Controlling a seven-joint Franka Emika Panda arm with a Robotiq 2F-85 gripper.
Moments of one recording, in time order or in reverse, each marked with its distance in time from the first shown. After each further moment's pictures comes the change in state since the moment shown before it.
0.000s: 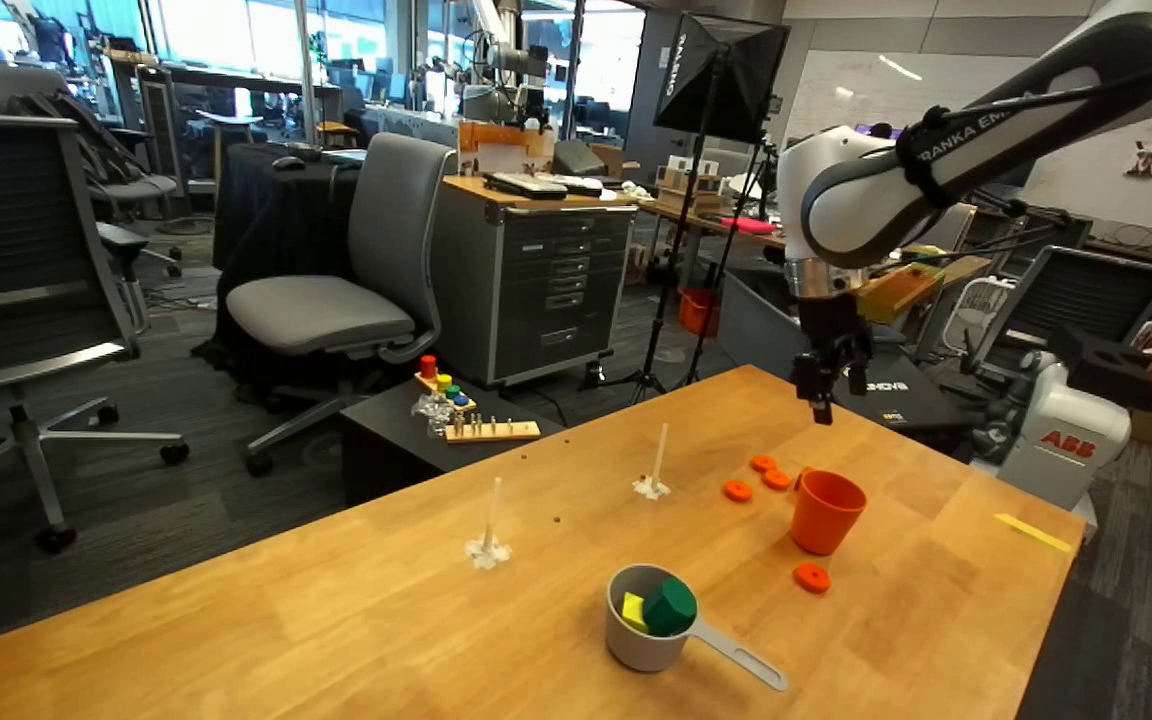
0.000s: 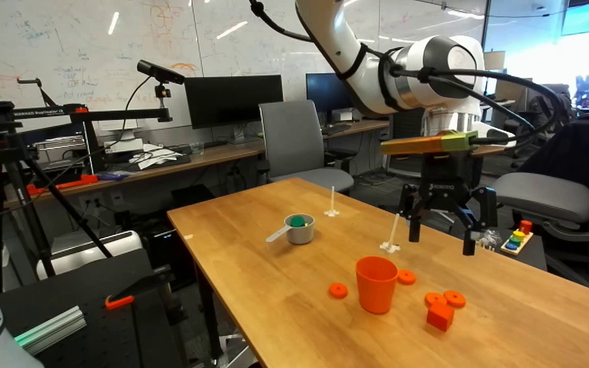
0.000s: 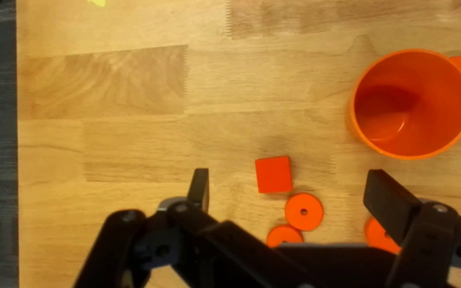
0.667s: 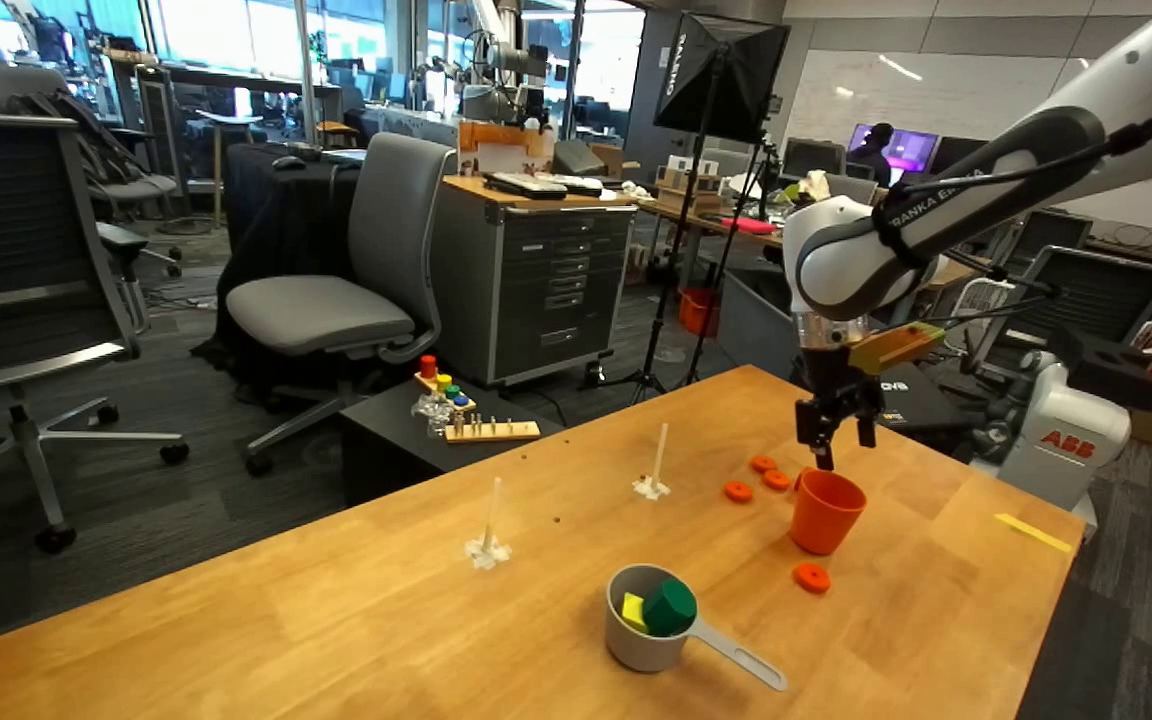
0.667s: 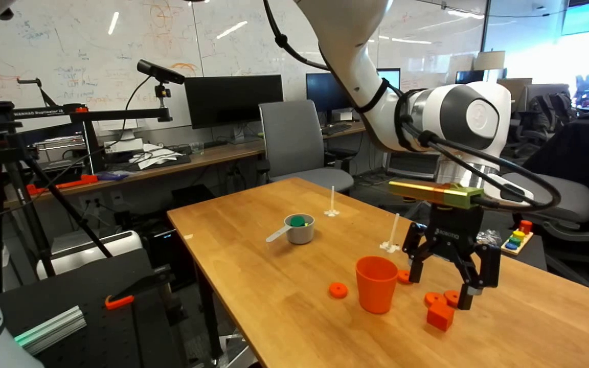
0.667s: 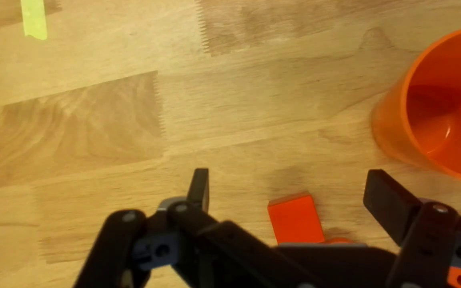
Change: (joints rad) arm -0.060 0.139 -0.002 0.056 0.087 0.010 0.052
